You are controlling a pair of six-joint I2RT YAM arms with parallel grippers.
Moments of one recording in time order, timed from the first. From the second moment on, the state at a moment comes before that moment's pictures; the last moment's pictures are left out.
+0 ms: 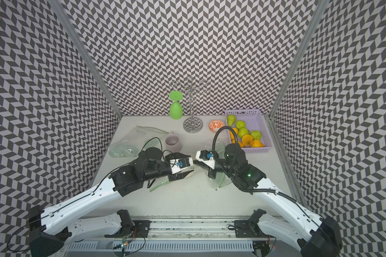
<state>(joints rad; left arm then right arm) -0.94 1.06 0.98 -0.33 0.13 0.56 0.66 1.01 0.80 -0.11 -0.62 -0.41</state>
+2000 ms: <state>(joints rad) -0.55 0.96 1.00 -0.40 -0.04 0.34 0.45 1.00 0.87 -0.04 -0.41 -0.12</state>
